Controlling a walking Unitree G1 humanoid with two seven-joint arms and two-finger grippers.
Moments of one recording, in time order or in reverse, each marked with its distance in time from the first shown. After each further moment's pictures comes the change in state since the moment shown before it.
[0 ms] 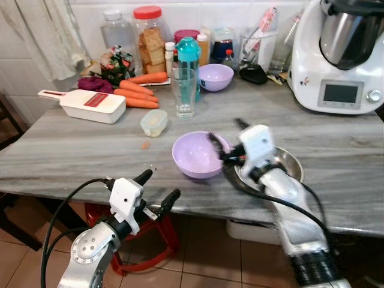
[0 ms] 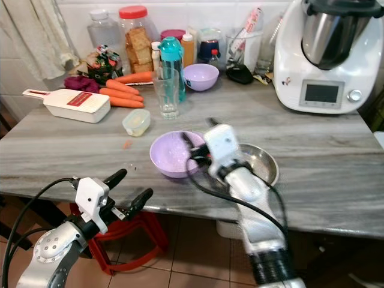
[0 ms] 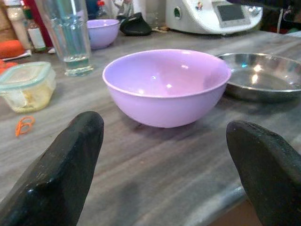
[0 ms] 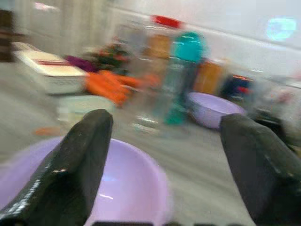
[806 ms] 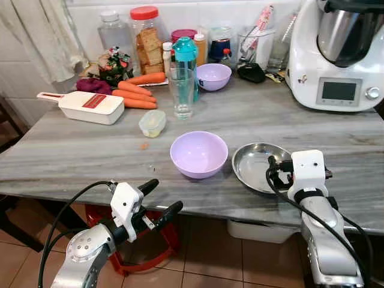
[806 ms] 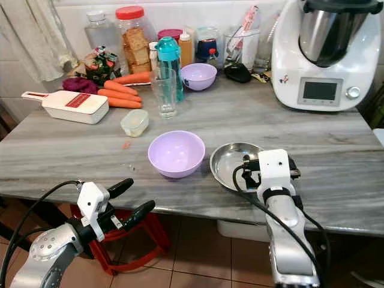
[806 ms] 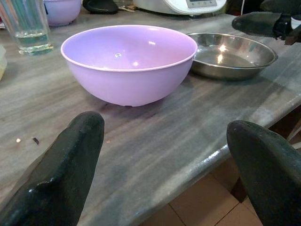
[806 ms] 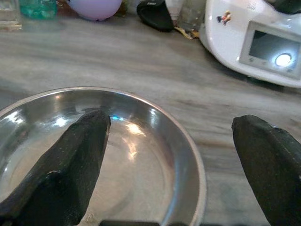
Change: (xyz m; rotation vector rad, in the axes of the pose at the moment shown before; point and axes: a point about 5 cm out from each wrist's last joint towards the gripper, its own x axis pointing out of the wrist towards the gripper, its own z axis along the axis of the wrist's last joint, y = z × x) left arm -0.006 0.001 -0.010 -0.060 0.066 -0.135; right arm -0.053 -0.047 -0.043 -0.009 0.370 -0.387
